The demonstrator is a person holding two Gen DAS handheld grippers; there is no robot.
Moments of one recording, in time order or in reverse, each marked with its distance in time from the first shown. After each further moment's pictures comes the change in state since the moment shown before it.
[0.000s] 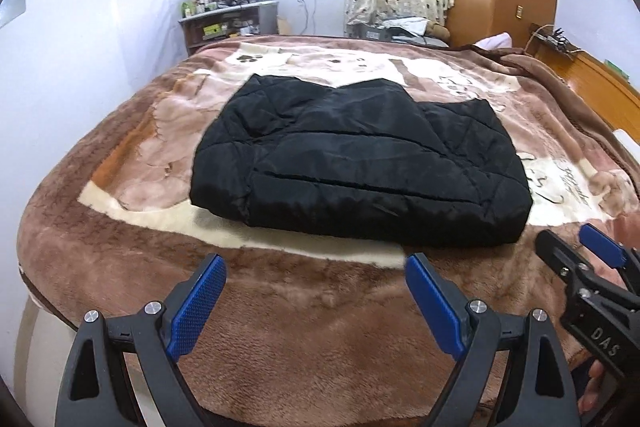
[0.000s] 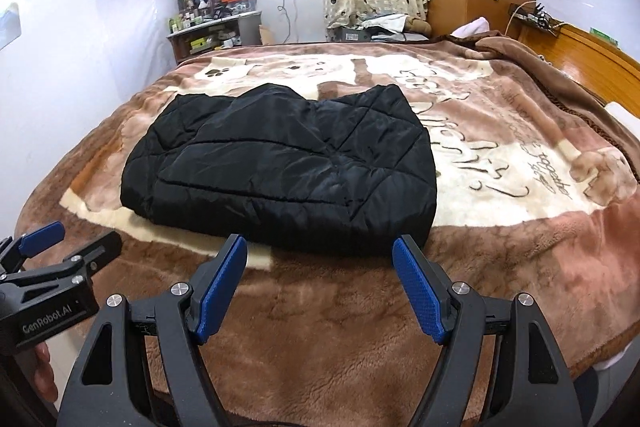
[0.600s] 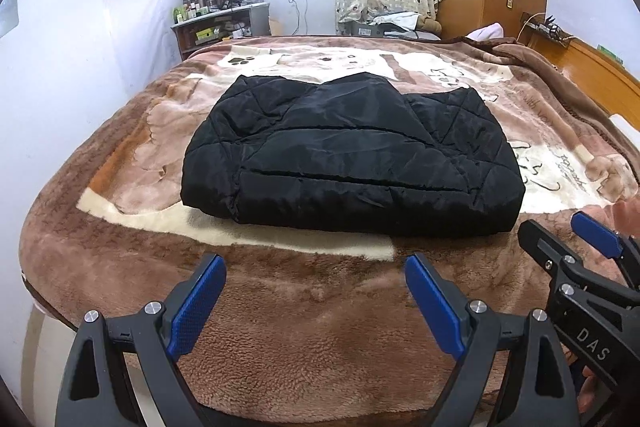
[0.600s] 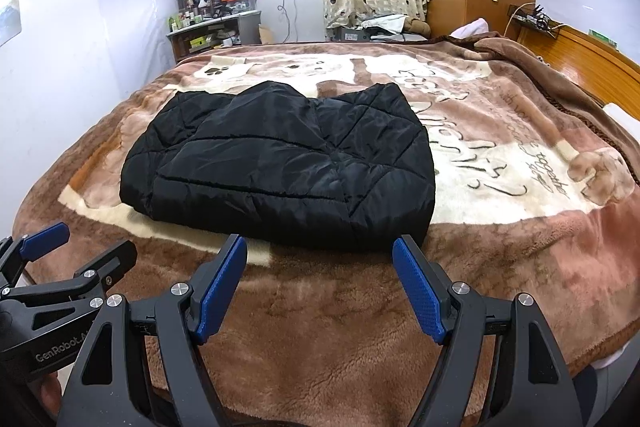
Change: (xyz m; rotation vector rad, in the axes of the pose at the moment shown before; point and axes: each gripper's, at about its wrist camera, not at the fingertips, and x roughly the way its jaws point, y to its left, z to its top) left arm -0.004 -0.018 -0.007 0.036 -0.003 0.007; right arm -0.001 0.001 -0.005 -0.001 0.001 -0.006
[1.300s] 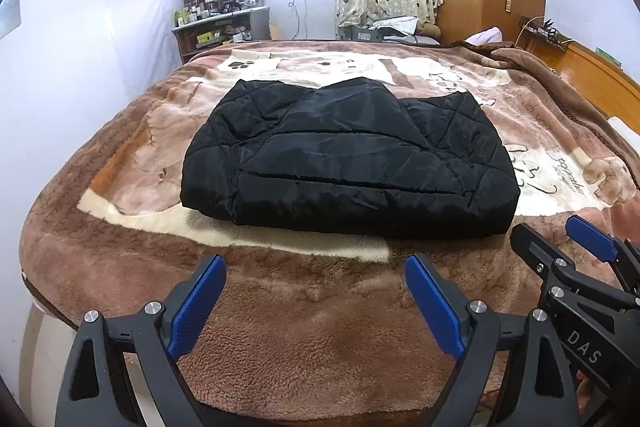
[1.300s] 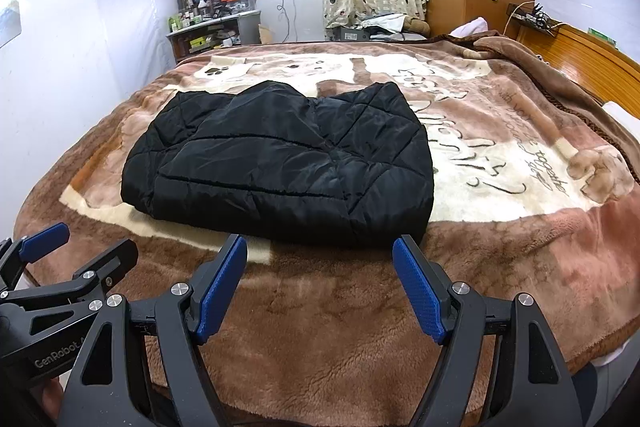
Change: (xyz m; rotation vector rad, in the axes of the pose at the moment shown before) left arm -0.010 -0.009 -0.003 0.002 -0.019 0.007; right arm -0.001 -0.001 -0.001 0.003 0.004 0.001
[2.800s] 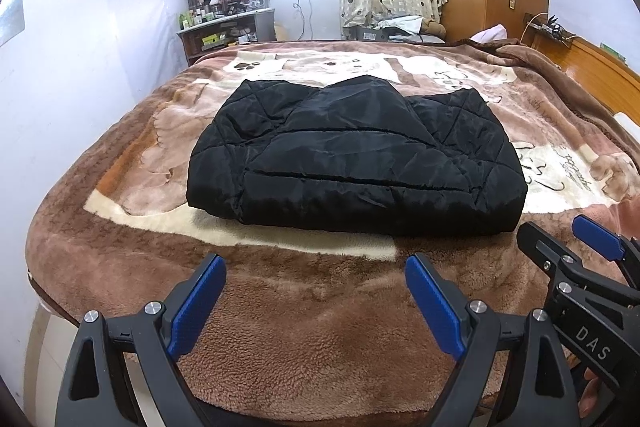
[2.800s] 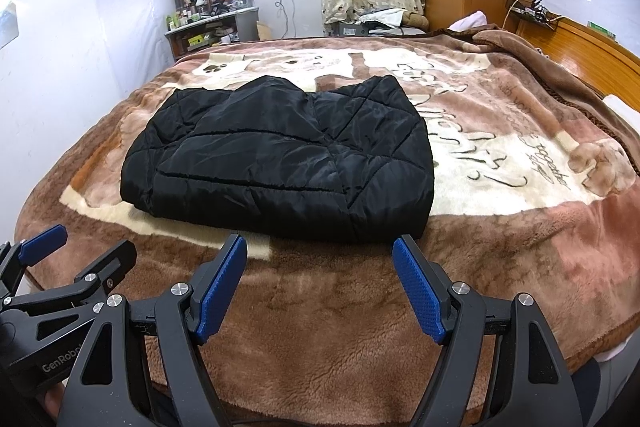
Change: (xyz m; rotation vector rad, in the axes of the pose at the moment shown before) left arm 0.001 -0.001 -0.003 0.005 0.003 0.031; right arm 0.000 0.000 -0.006 0.007 0.010 0.000
